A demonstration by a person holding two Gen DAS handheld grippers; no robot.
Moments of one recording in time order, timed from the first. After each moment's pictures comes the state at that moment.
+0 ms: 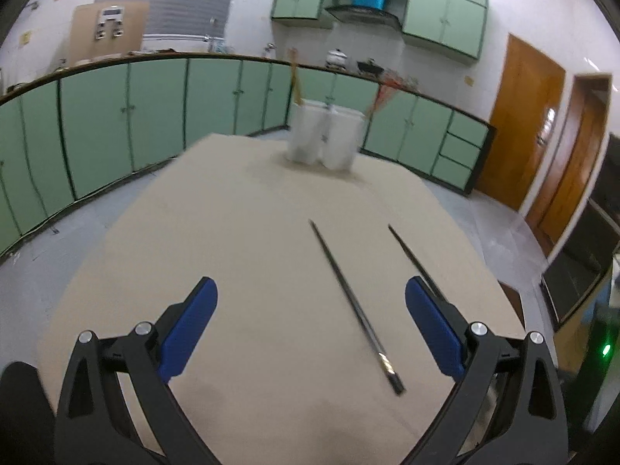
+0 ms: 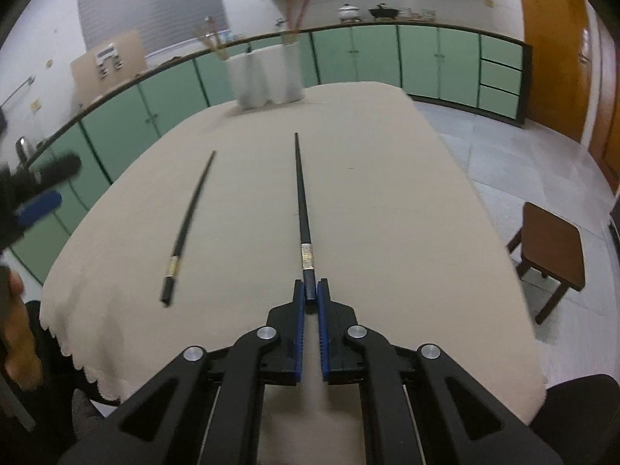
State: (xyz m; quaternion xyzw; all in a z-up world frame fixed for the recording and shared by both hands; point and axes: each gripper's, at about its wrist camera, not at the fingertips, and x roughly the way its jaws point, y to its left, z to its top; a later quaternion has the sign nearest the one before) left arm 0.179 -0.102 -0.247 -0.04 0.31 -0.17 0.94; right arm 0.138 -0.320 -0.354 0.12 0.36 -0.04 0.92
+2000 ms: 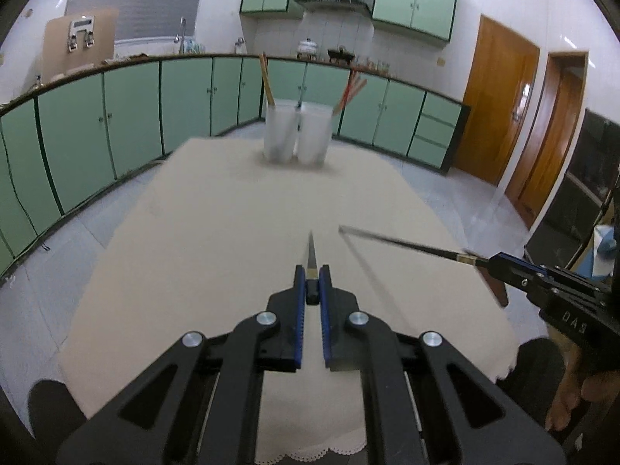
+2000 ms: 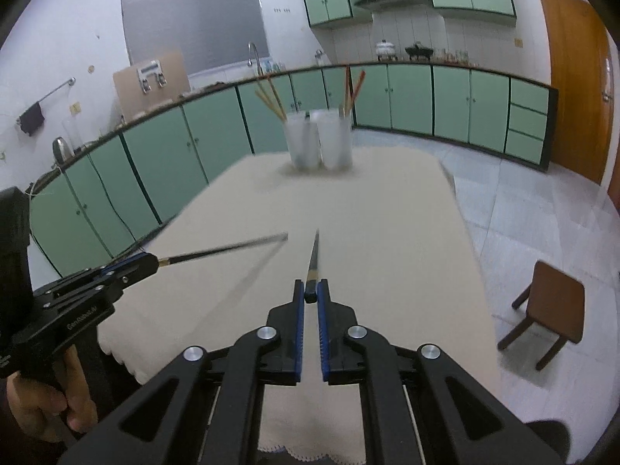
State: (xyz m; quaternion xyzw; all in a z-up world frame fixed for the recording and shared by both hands) left arm 0.156 -0.087 -0.205 -0.01 0.31 -0.21 0.93; right arm 0.125 -0.284 -0.236 0.09 0.30 0.02 0.95
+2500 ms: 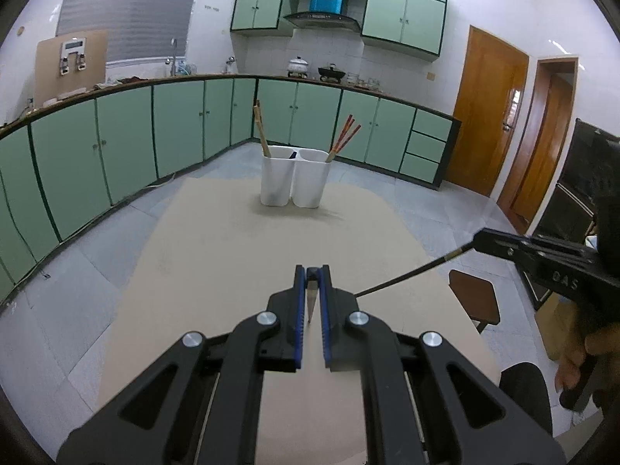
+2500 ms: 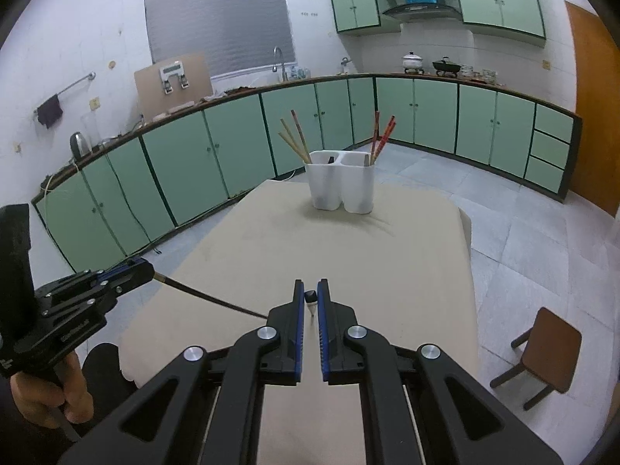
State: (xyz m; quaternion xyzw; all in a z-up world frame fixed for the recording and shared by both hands) left arm 0.188 -0.090 -0.142 -0.01 0.30 -0.23 0.93; right arm 0.179 -0.289 -0.167 0.06 0.31 0.06 0.95
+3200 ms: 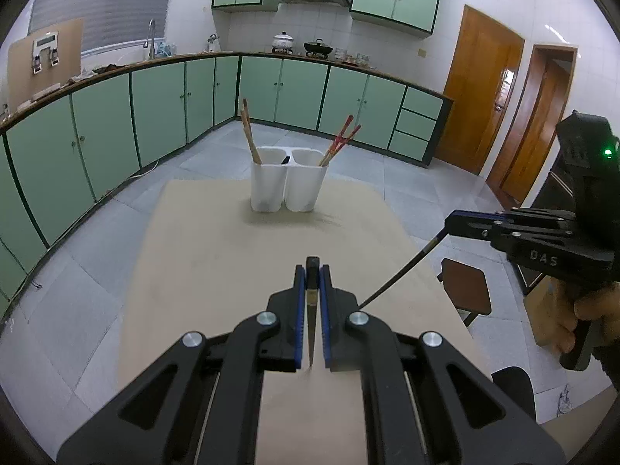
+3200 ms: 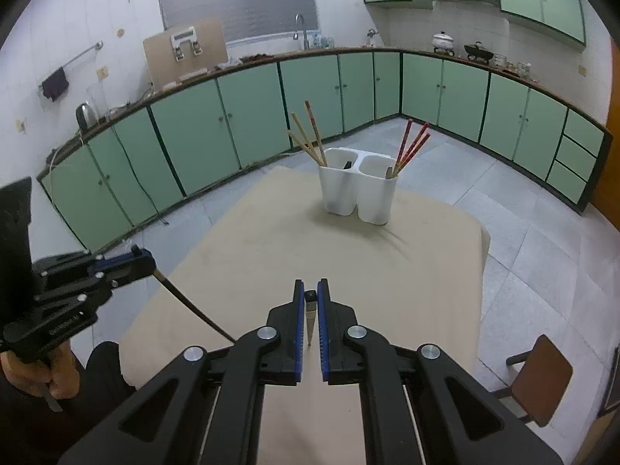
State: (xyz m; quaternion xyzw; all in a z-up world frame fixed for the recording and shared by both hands) left arm 0.258 -0.090 -0.109 0.01 0.34 -0.26 0.90; right arm 0.266 -0.289 -0.130 0.02 0.37 0.10 0.92
